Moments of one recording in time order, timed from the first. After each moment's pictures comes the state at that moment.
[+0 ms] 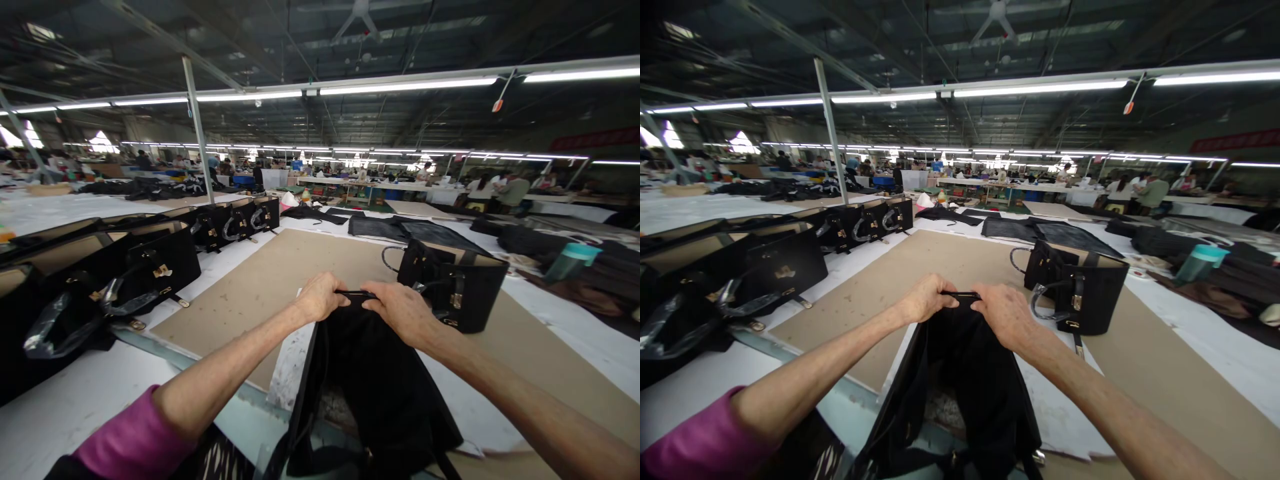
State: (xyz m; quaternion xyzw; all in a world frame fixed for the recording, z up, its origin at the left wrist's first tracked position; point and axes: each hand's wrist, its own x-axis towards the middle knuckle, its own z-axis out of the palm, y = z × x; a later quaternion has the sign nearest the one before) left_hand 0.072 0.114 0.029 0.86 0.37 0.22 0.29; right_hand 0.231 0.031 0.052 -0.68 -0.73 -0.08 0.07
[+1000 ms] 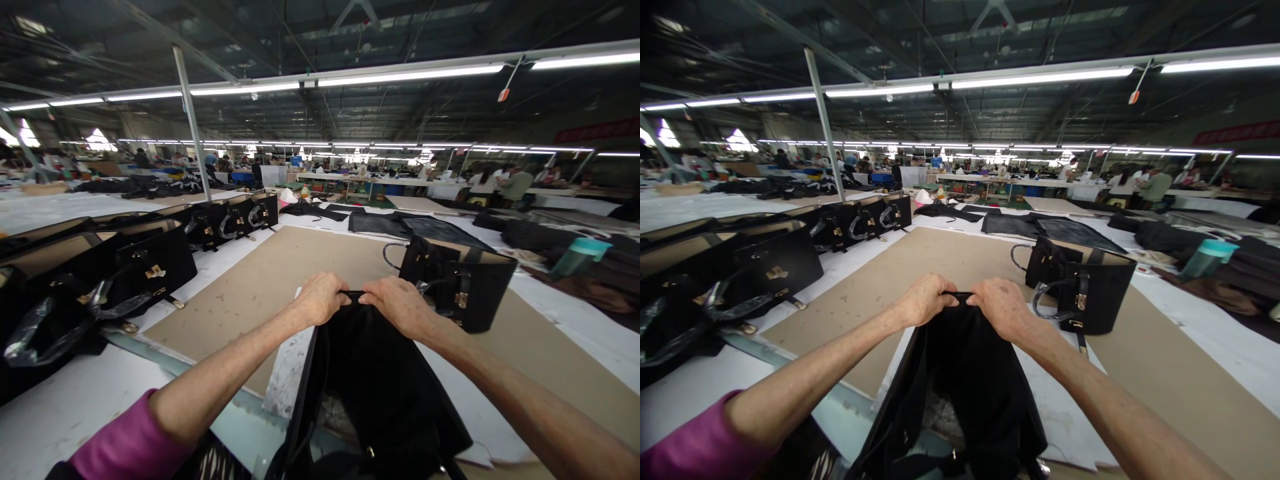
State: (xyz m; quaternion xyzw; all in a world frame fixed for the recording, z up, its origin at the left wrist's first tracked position) left_hand 0.080 0.110 0.043 0.90 0.37 0.17 0.17; right_hand 0.241 0.055 0.050 -0.64 -0.76 -0.10 0.04
